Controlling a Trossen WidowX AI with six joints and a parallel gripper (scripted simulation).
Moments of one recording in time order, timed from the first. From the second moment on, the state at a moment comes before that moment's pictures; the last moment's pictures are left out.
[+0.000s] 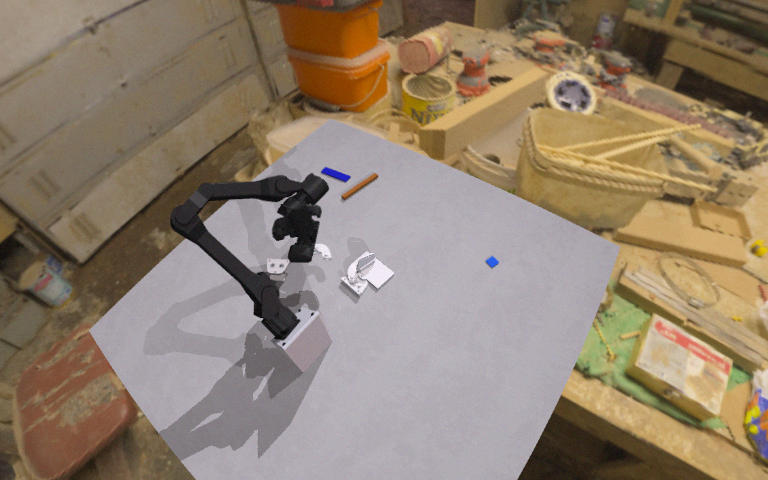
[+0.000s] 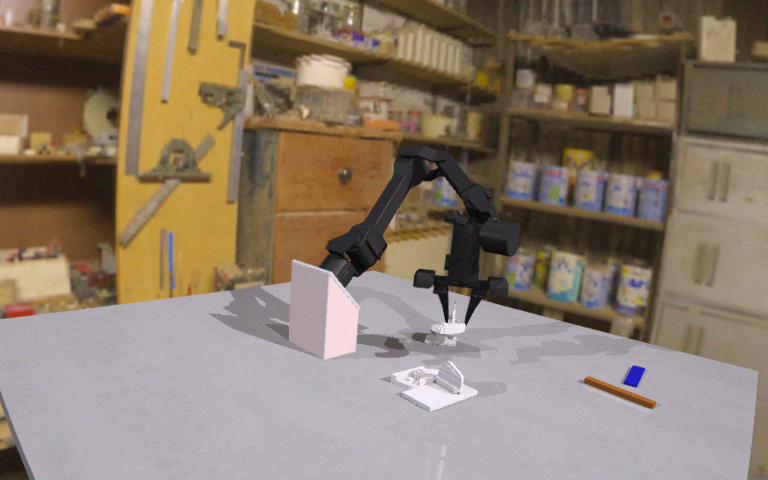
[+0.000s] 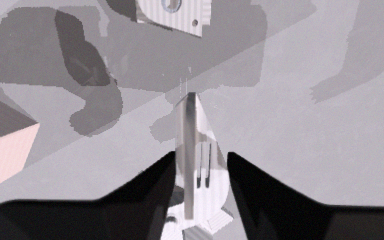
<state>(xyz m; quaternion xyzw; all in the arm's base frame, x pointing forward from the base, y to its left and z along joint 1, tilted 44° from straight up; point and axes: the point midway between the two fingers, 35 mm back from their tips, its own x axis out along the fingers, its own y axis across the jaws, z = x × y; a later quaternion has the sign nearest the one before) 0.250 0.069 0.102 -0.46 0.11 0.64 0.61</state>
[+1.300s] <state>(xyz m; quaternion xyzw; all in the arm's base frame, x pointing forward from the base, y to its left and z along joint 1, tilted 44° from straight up) 0.249 0.038 0.072 -0.18 0.36 0.54 0.74</state>
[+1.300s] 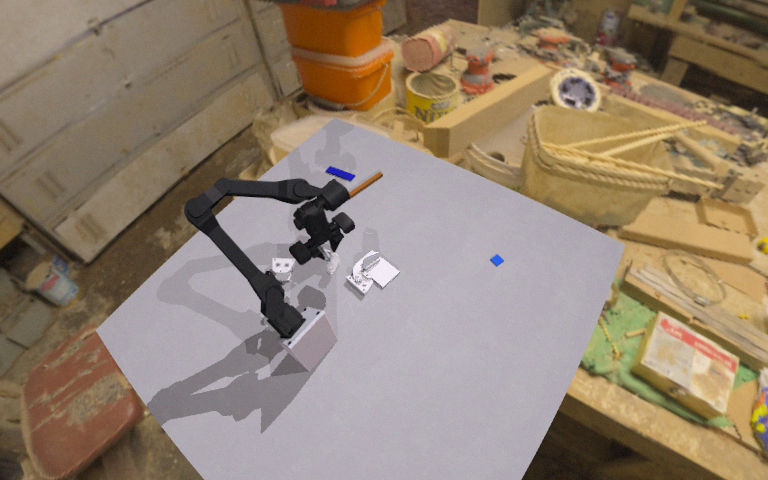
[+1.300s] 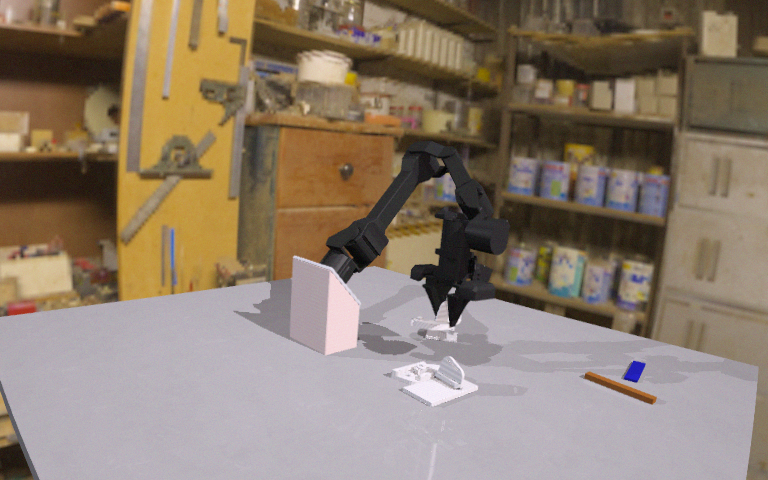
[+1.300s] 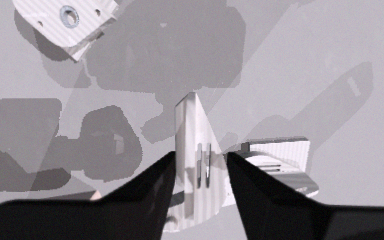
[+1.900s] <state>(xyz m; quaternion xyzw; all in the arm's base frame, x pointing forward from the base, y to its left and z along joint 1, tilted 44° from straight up) 0.246 0.024 0.058 -0.04 0.45 0.47 0.76</state>
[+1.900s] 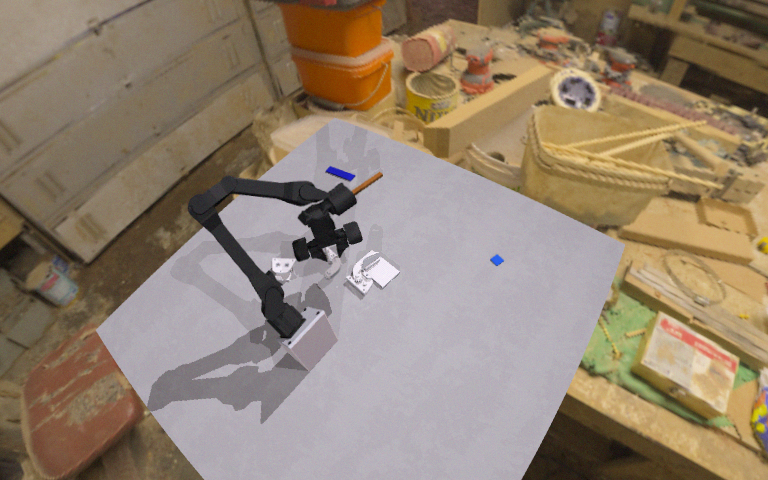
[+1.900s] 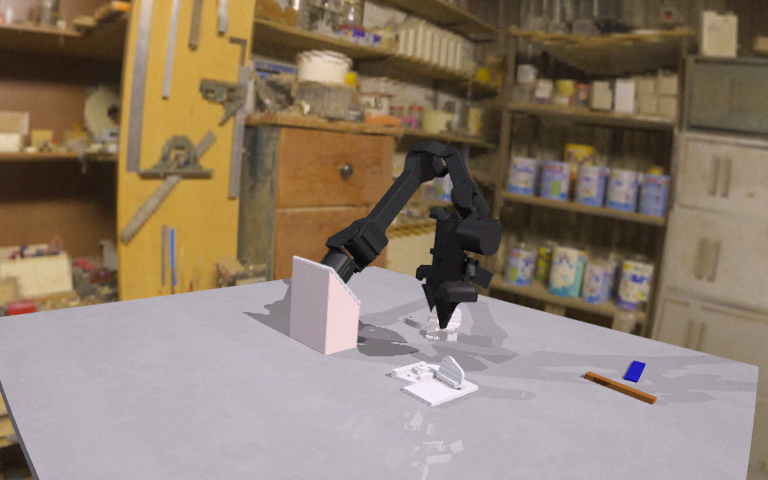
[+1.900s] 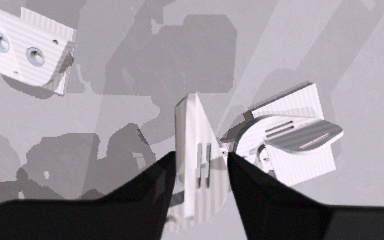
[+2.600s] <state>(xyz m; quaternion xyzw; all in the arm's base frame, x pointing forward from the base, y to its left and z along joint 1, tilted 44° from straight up) 0.240 0.009 0.043 0.12 0.54 0.36 0.75</state>
